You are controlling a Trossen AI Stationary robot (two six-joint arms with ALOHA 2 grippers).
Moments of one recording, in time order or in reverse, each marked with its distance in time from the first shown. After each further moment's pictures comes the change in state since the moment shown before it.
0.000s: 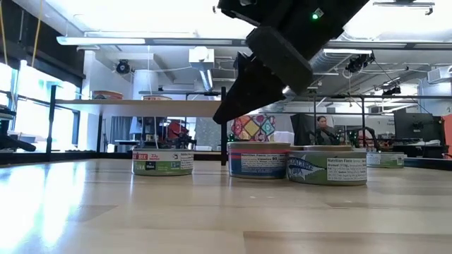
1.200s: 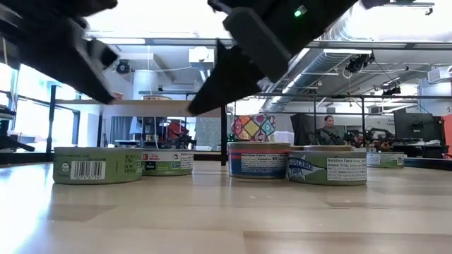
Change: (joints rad) left arm 0.371 0.162 0.053 0.641 -0.375 1.147; right arm -0.033 0.036 -0.001 0.196 -0.116 -0.079
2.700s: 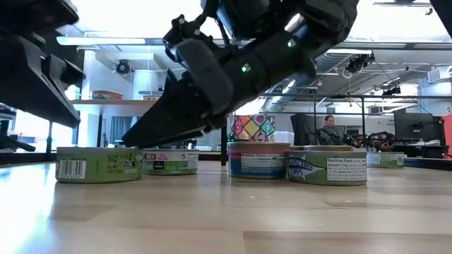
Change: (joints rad) left arm -0.134 0.082 -0.108 0.182 -0.159 -0.175; right arm -0.161 0.182 0.002 0.383 -0.470 -0.001
